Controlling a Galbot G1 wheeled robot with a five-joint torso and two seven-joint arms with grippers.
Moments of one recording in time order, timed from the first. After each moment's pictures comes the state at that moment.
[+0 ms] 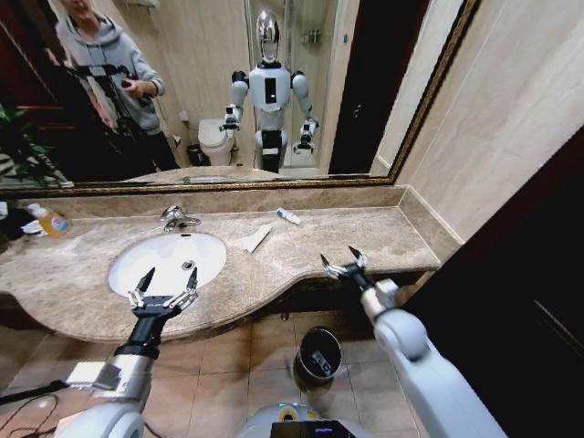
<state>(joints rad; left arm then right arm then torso) 1.84 -1.36 -0.82 -2.47 -0.37 0.04 0.05 -1.05 1.13 0.27 1.89 0.35 -0.22 -0.01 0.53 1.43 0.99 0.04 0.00</state>
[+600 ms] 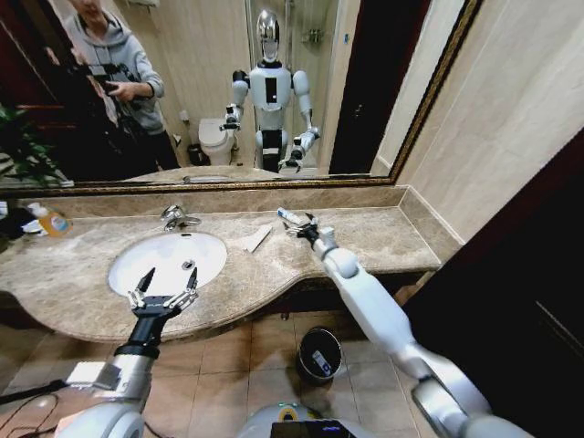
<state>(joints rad) 1.84 -1.36 -0.82 -2.47 -0.37 0.04 0.05 -0.54 1.34 0.02 1.31 0.30 -0.18 -0.06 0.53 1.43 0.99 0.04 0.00</state>
